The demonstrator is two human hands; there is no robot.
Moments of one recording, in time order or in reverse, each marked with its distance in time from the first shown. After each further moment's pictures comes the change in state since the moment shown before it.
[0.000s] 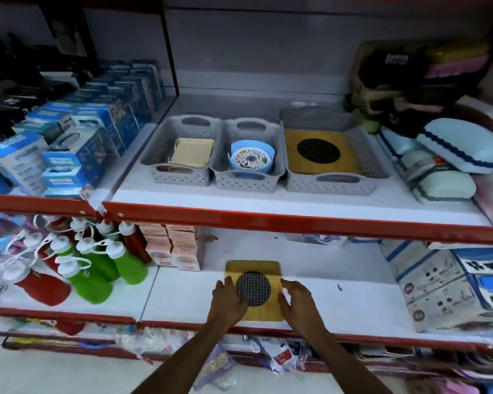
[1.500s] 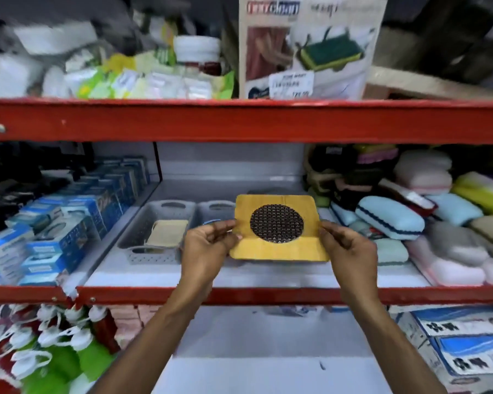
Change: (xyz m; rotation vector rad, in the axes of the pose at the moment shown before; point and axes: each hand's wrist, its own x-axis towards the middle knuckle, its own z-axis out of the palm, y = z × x) left_hand -0.055 0.208 -0.206 -1.046 0.301 0.531; right_hand 0.004 -0.112 -0.277 0.857 0.731 -0.238
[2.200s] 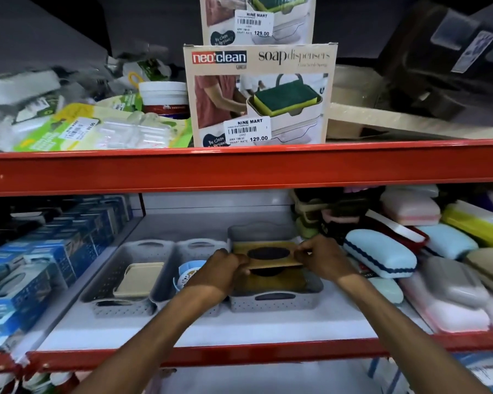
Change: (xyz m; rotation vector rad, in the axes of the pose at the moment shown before) left_hand 0.073 -0.014 0.047 1.168 -0.421 0.185; right_hand 0.130 0.025 -0.001 -0.786 -0.478 -0.075
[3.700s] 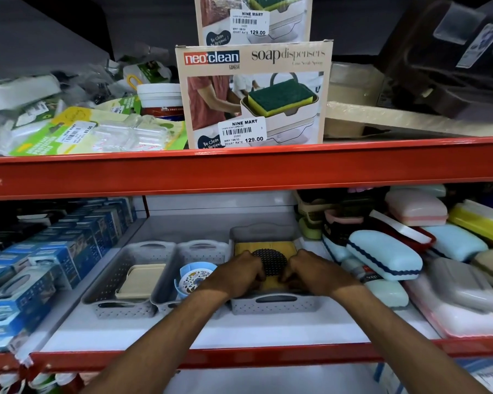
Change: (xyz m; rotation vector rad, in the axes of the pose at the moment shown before) left_hand 0.025 0.034 0.005 -0.041 -0.227 0.051; right_hand 0.007 0.007 0.020 -0.215 -0.371 -0.179
